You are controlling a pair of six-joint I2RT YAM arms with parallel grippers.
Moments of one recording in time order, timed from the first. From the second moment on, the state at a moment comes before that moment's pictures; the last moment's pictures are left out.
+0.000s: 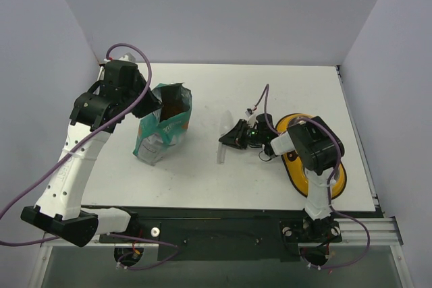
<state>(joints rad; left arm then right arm) -0.38 1.28 1.68 -1.08 -0.07 -0.78 0.43 2.03 0.76 0.76 -0.64 1.03</state>
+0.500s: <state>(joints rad) -0.38 1.29 1.68 -1.08 -0.07 -0.81 0.41 1.94 0.70 0.71 -0.62 0.96</state>
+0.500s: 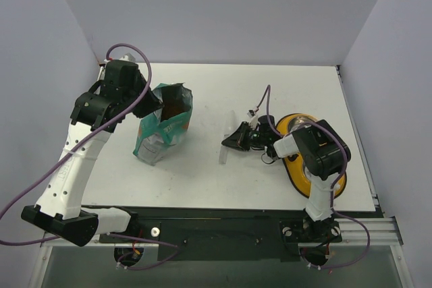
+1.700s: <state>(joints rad) -0.42 1.27 1.64 -1.05 -0.09 -0.83 0.60 1.88 0.80 0.54 -0.57 0.91</state>
